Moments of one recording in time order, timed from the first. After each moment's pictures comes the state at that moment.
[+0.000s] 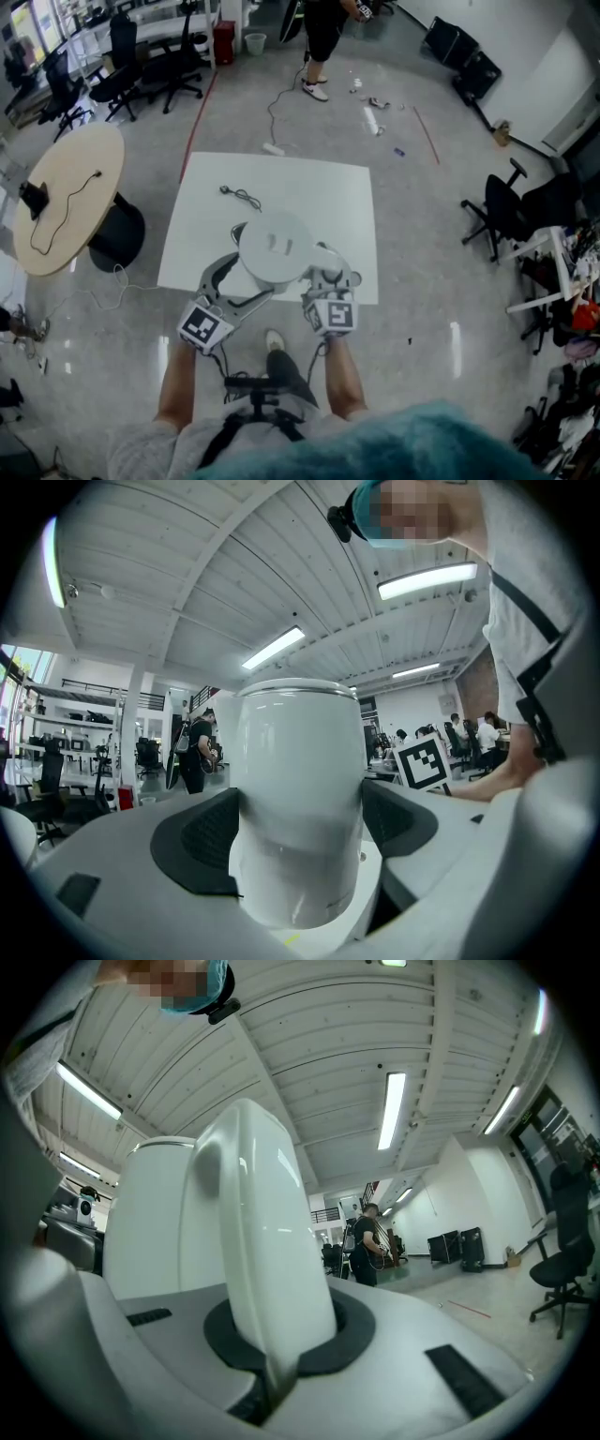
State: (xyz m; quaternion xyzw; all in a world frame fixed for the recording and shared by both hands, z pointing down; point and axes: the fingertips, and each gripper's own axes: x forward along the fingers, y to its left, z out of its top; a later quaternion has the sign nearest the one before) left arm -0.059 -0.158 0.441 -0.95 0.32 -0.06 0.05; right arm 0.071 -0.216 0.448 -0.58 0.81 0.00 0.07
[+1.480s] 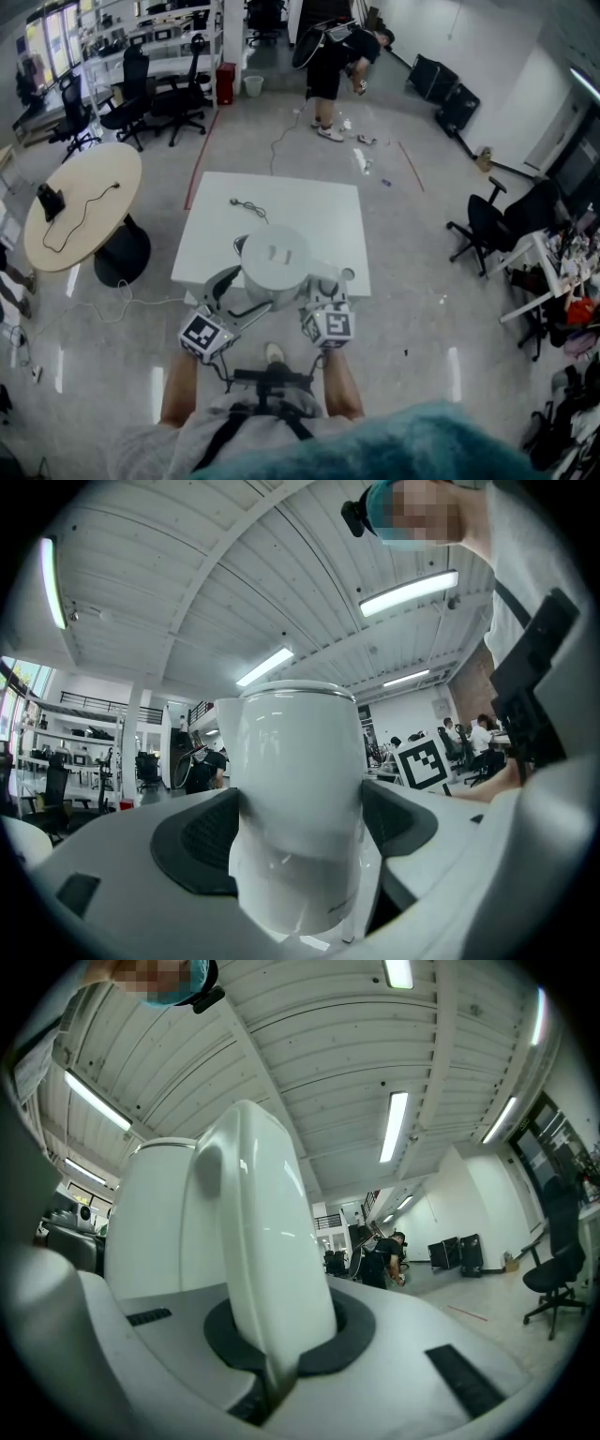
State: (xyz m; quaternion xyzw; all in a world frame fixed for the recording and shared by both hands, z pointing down) left arm -0.080 -0.033 0.403 -0.94 0.32 -0.04 0.07; right arm 0.051 -0.090 0.404 -0.58 0.80 0.01 0.10
